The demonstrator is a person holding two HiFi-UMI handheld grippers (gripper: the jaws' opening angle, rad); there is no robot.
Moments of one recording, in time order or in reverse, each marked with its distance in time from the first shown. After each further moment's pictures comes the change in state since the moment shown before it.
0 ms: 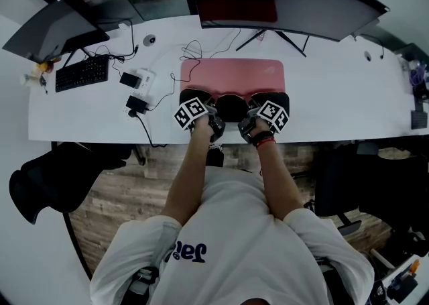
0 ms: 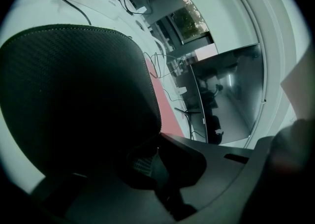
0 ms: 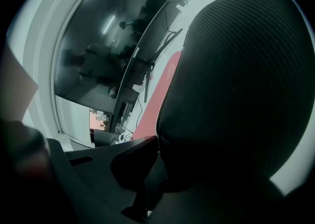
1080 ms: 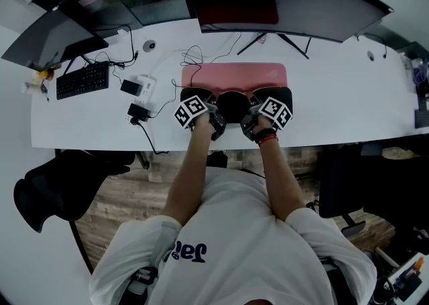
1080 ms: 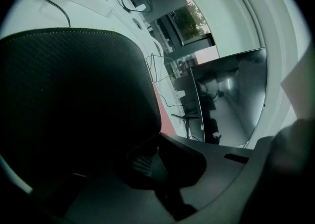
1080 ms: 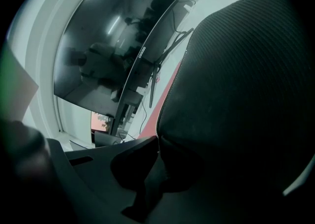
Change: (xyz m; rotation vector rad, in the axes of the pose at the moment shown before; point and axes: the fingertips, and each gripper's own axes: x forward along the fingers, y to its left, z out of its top) left arm 0.023 -0.016 0.026 -0.023 -0.003 -0.029; right arm 0.025 0.020 0.026 -0.035 -0.023 0.027
